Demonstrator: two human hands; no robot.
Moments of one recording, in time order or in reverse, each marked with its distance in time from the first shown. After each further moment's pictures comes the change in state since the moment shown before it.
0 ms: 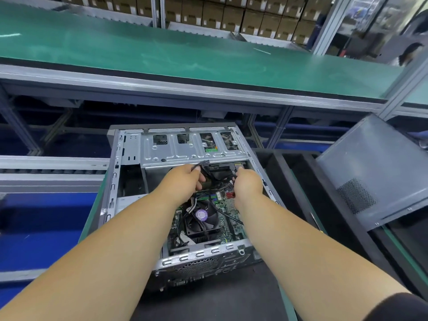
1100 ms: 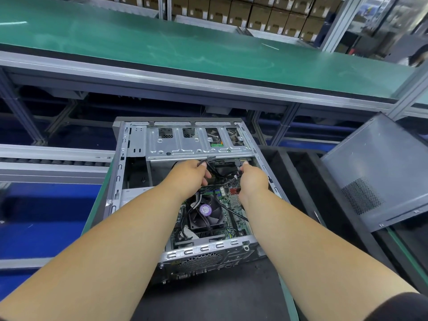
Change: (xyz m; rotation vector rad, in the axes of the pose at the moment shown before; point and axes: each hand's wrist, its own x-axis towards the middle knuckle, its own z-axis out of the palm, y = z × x) left_hand 0.001 -0.003 0.002 -0.033 -0.013 -0.005; right_hand 0.002 -0.003 0.003 -0.084 -0.010 0.127
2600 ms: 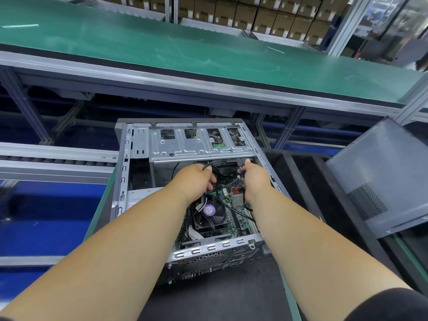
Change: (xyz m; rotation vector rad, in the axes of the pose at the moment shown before) left_hand -0.002 -0.001 0.002 -0.042 -0.031 -0.047; right_hand 0.007 0.000 0.007 -0.045 -0.097 -0.084
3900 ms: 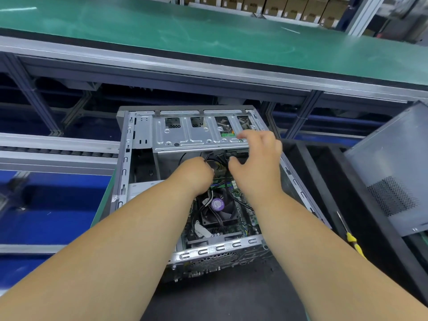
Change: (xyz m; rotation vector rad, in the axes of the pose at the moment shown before) left_hand 0.007 0.004 -0.005 0.312 0.039 -0.126; right_hand -0.062 -0.005 -0.001 -0.705 0.134 -0.996
